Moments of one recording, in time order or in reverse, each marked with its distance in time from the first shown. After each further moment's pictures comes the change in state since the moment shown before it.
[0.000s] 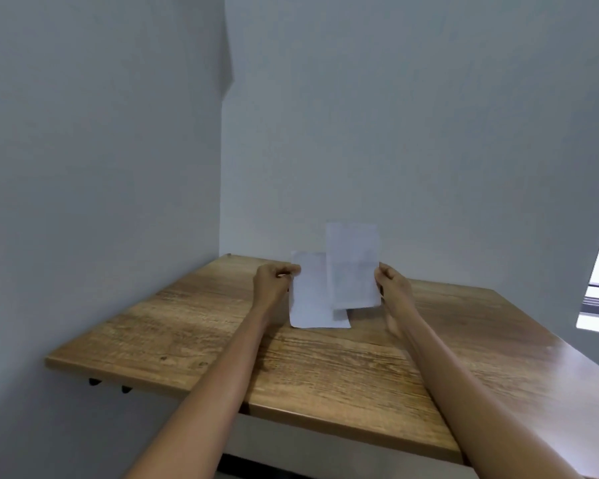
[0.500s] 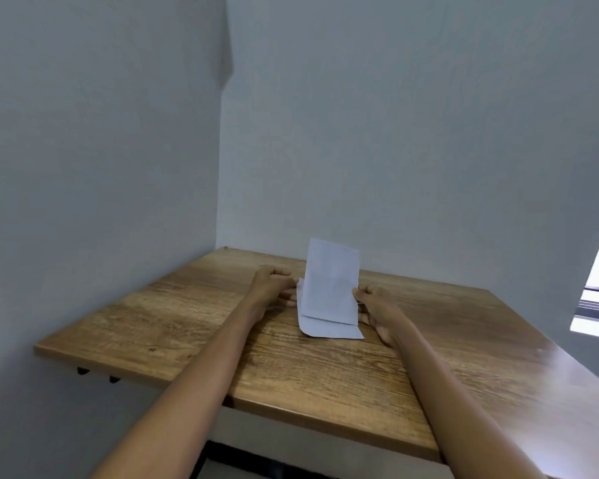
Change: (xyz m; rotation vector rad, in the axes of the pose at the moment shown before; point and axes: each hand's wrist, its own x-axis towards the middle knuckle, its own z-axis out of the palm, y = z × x) left_hand -0.005 0.004 0.001 -0.067 -0.181 -0.275; right_hand -0.005 0.014 -0.004 -0.039 -0.249 0.244
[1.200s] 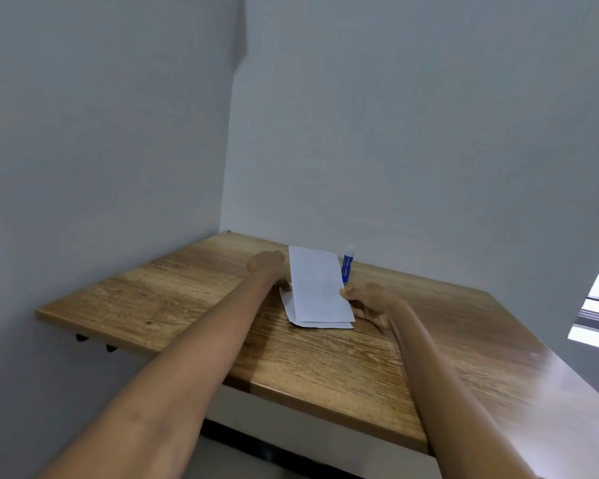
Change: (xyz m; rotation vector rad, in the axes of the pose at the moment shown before) left_hand 0.014 0.023 0.010 1.203 0.016 -0.115; right_hand 0.007 -0.008 -0.005 -0.112 -0.174 0.173
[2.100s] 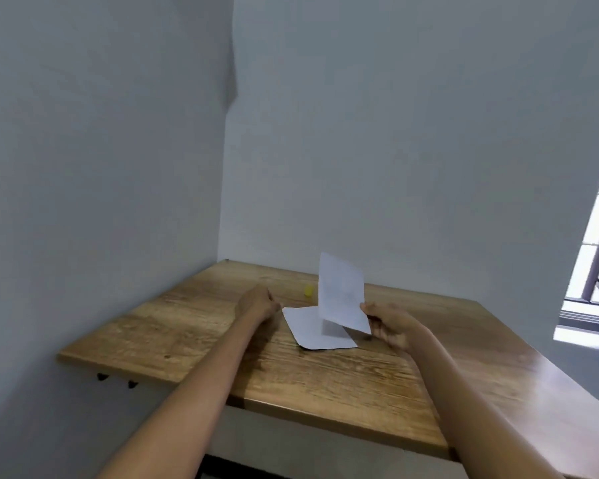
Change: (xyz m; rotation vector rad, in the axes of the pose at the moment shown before) left_hand -0.019 -0.043 0.013 -0.429 0.106 0.015; right_hand -0.028 0.004 -0.016 0.241 0.065 -0.072
